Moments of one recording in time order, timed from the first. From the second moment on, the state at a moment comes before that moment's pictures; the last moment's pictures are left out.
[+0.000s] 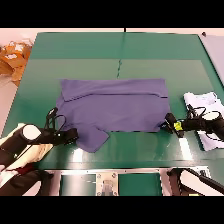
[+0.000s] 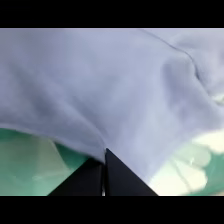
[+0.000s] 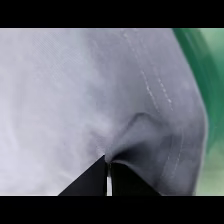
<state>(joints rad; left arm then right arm) -0.20 -0.83 0.37 0.92 -0.90 -1.62 -0.38 -1.15 0.51 -0.96 1.01 1.57</state>
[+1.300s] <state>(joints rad) -0.17 -1.30 1.20 1.18 -0.96 -1.50 -0.32 -1.34 1.12 -1.06 1.09 1.61</state>
